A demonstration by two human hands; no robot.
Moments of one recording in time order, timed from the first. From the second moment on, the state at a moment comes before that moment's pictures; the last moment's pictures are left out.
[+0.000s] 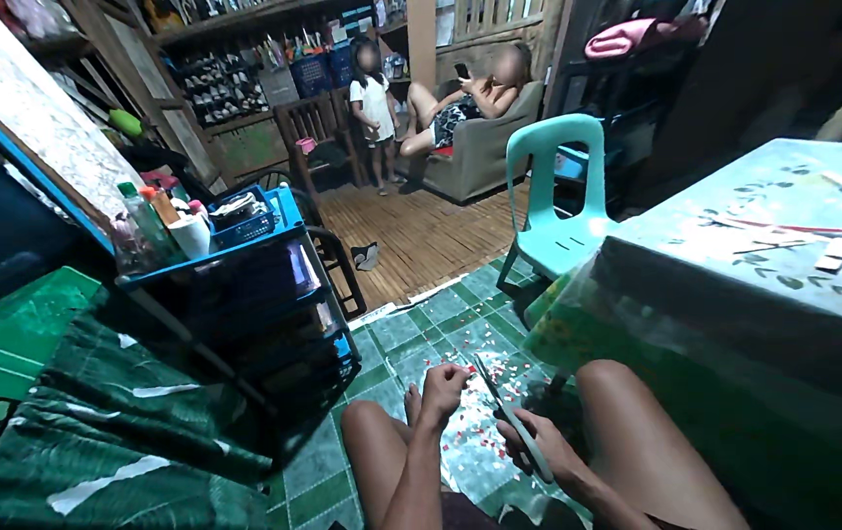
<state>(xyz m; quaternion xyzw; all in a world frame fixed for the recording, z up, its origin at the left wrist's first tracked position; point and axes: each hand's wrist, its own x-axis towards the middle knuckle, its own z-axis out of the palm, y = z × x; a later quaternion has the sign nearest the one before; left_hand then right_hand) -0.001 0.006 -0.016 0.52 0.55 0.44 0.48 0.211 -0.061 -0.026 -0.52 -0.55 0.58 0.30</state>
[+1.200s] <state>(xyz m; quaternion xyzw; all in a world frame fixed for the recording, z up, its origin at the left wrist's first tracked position) 0.004 0.005 -0.018 0.56 0.57 0.39 0.46 0.215 -0.058 -0.037 -0.50 -0.59 0.58 0.26</state>
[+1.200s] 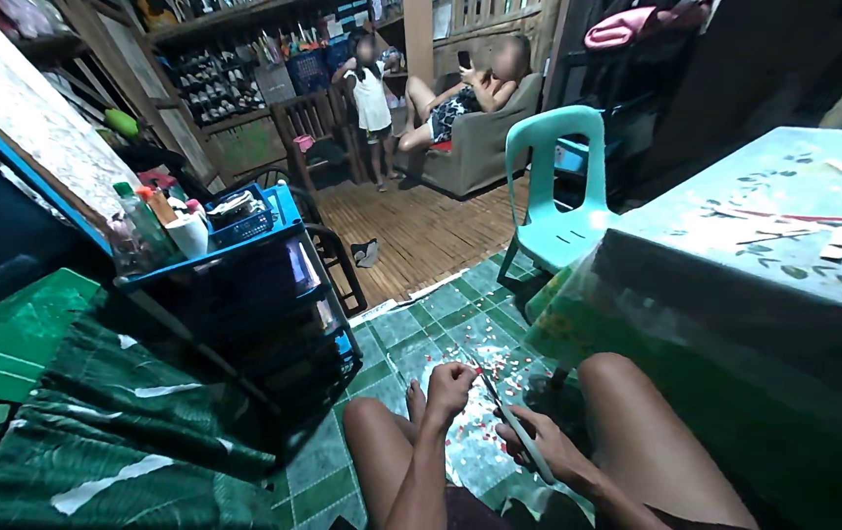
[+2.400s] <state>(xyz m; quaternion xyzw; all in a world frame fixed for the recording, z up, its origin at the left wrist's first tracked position) 0.009 0.001 -0.015 0.57 0.58 0.36 0.46 0.216 -0.060 -0.032 -0.49 -0.59 0.58 0.26</state>
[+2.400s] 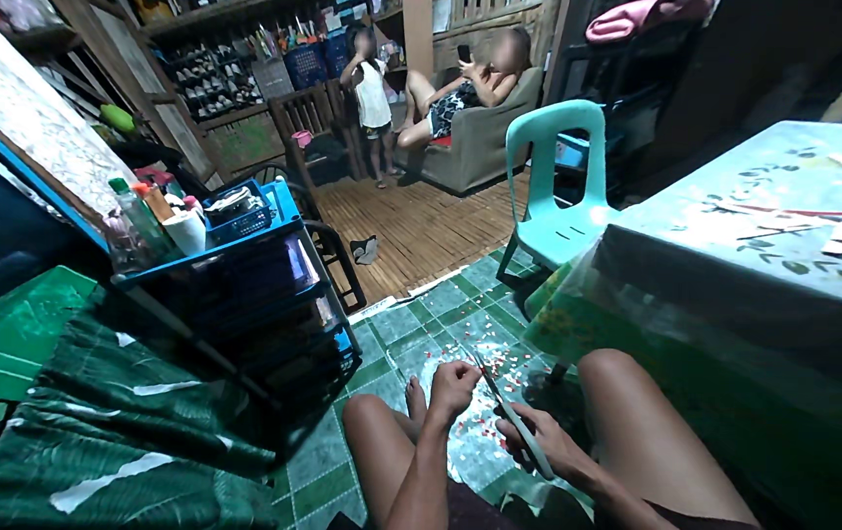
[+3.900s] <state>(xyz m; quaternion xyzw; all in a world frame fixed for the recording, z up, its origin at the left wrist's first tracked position) 0.015 0.003 -0.024 0.58 0.57 0.36 0.46 0.221 -0.059 -0.034 -0.49 -0.59 0.59 0.25</state>
